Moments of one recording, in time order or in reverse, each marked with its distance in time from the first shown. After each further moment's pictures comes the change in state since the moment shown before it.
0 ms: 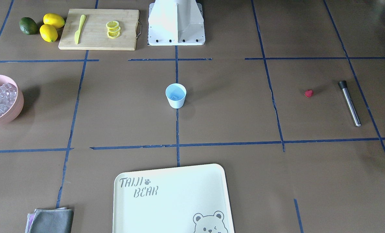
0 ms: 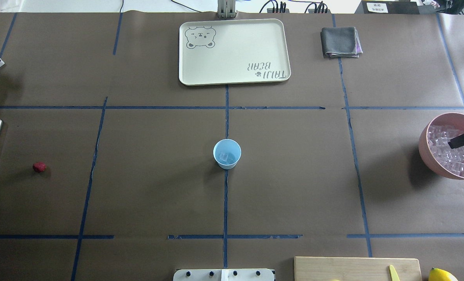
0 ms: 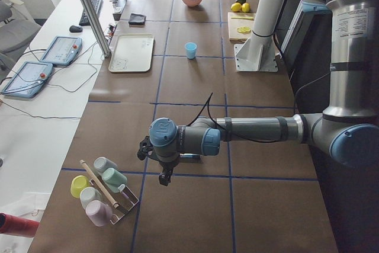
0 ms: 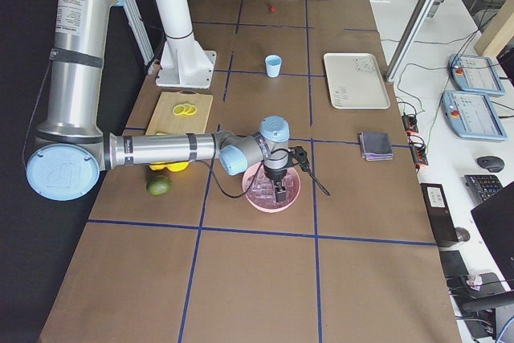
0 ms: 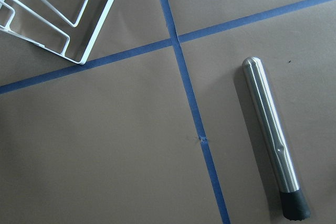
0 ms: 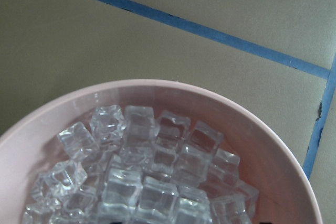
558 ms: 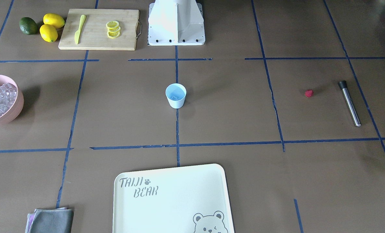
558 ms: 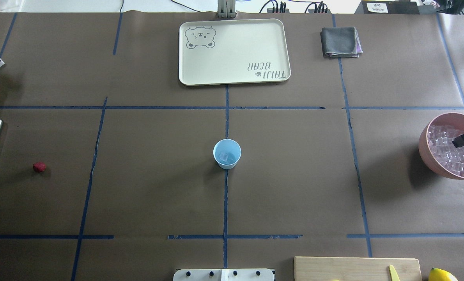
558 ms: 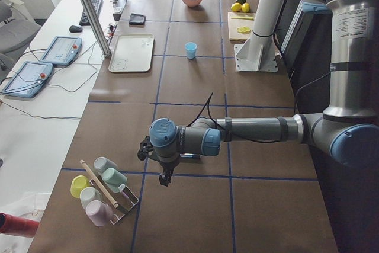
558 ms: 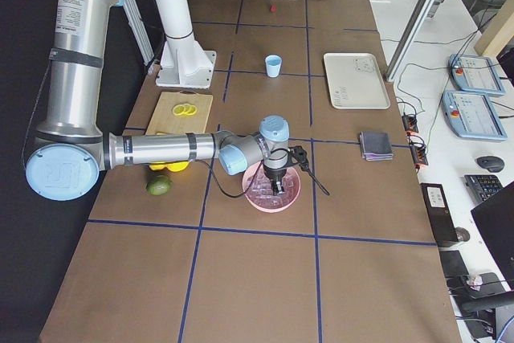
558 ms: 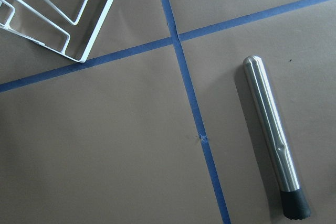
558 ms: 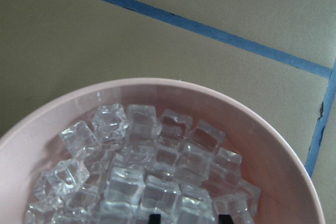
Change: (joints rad) left arm 0.000 0.001 0.001 0.000 0.000 0.000; right arm 0.000 0.000 0.005 -0.003 0.007 -0.001
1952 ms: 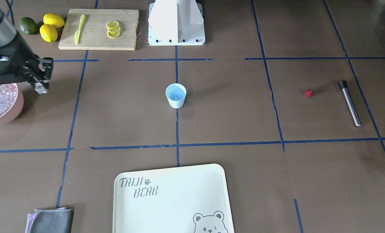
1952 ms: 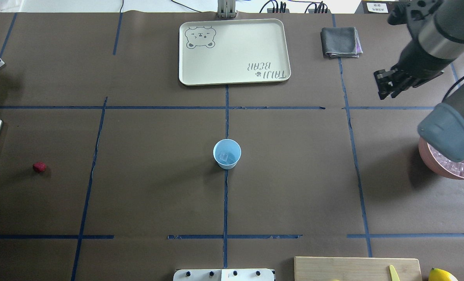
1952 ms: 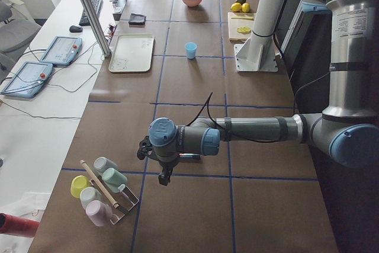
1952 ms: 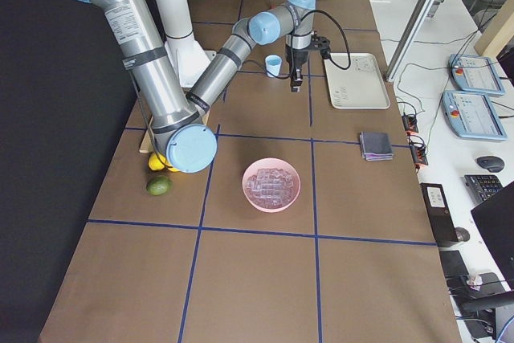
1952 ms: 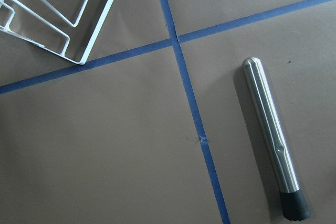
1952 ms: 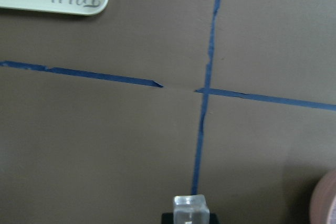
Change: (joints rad) left arm 0.000 -0.006 0.001 -0.001 0.001 0.000; right arm -0.154 0.624 0.332 -0.868 -0.019 0.355
